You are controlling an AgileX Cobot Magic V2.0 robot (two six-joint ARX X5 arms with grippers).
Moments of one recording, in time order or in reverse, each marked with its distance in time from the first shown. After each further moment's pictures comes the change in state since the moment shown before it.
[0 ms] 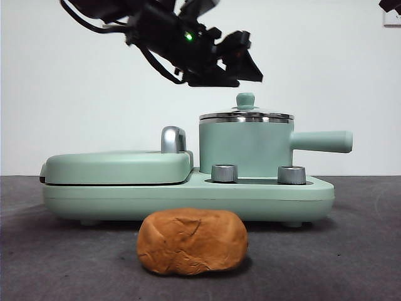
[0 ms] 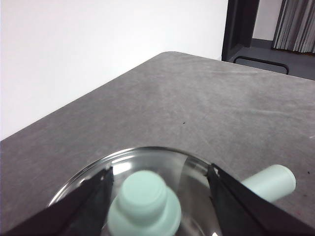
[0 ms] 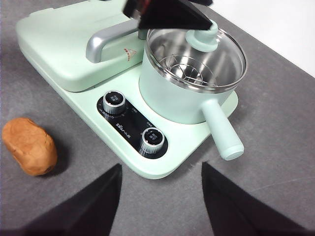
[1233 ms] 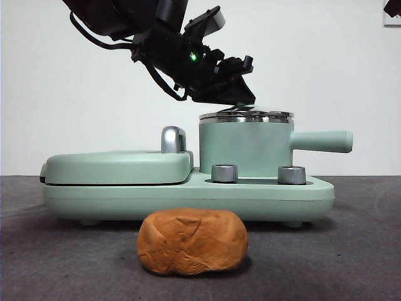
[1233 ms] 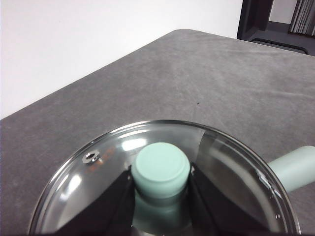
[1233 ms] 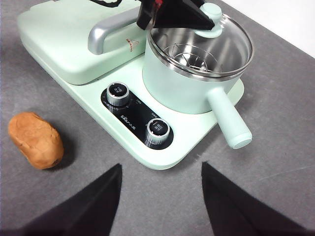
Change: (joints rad) left arm 0.000 0.047 0.013 -0.019 -0.057 0.000; right arm 0.000 0.000 0.000 -0.034 0.000 0.030
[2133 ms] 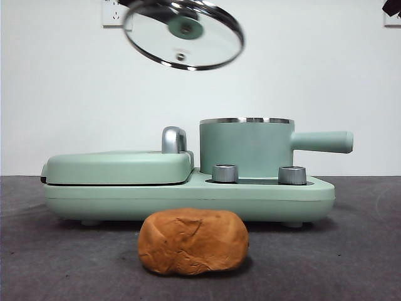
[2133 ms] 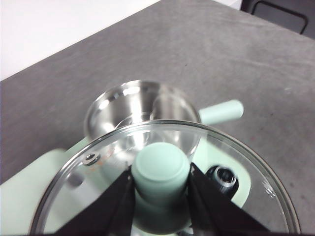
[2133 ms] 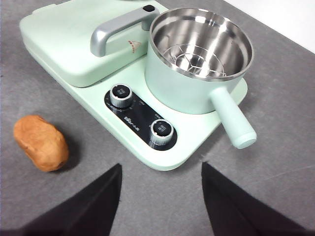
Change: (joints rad) left arm 0.001 -0.520 -0.025 -0.719 -0.082 -0.031; right arm 0.000 0.005 0.000 0.000 -0.013 0.023
